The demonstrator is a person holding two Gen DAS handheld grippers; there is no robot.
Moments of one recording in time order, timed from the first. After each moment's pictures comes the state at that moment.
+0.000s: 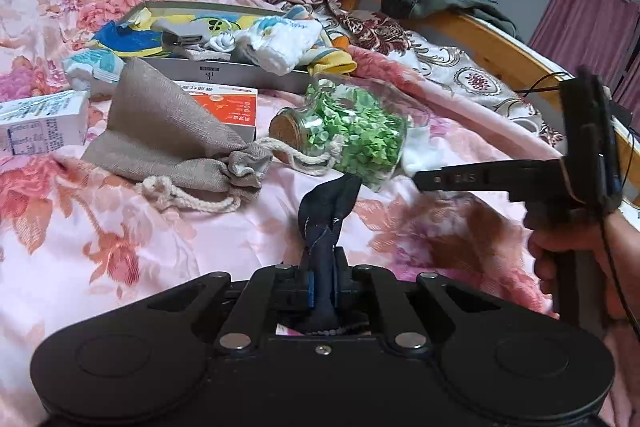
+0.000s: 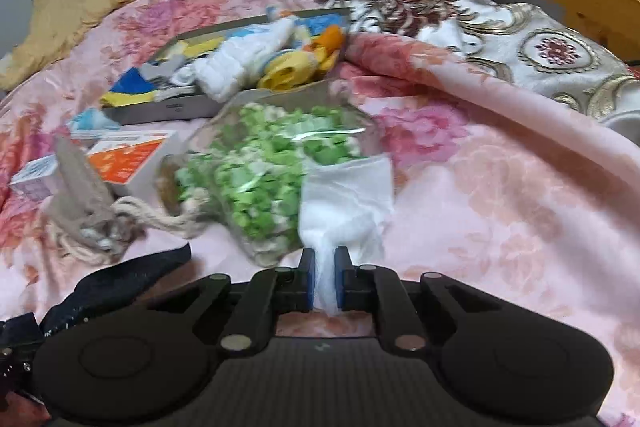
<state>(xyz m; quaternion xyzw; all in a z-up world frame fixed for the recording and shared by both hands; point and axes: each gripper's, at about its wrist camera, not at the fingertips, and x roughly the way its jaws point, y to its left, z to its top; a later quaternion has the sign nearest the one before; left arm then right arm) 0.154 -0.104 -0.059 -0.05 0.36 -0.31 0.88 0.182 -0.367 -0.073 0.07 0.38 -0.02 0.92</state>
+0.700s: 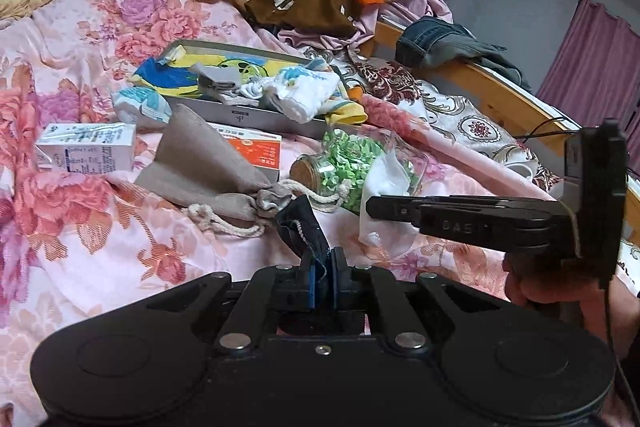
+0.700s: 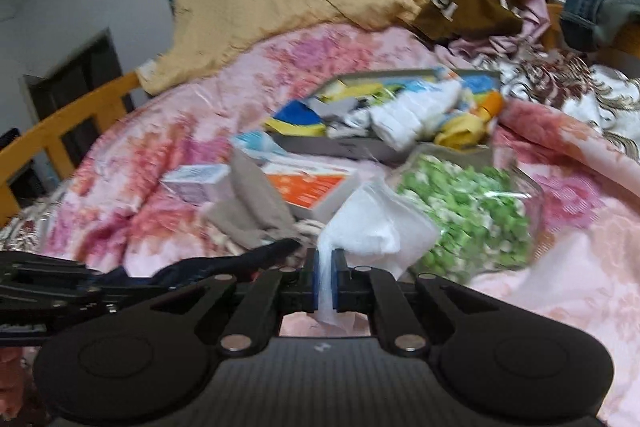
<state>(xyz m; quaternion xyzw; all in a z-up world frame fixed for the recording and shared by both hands) 0.125 -0.078 -0.021 -0.07 0.32 -0.28 0.90 0.150 -0.318 -0.039 0.06 0.29 0.18 0.94</state>
